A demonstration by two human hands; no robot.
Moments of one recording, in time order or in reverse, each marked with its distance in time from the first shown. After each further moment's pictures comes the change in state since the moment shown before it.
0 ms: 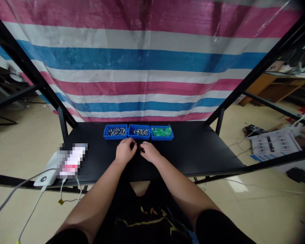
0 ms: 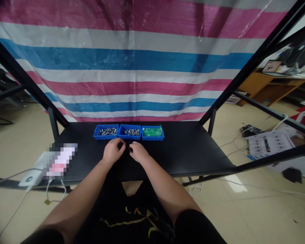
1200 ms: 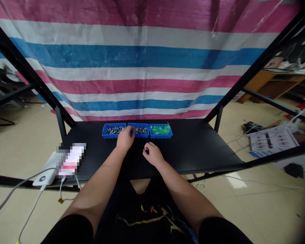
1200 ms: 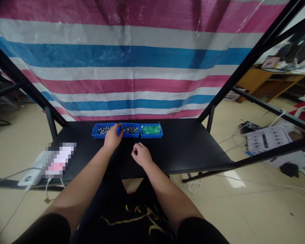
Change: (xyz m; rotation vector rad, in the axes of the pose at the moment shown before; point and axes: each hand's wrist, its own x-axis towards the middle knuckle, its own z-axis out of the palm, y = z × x) left_hand 0.049 -0.001 0.000 -0.026 -0.035 -0.017; right_hand -0.037 0.012 0.007 0.026 0.293 0.045
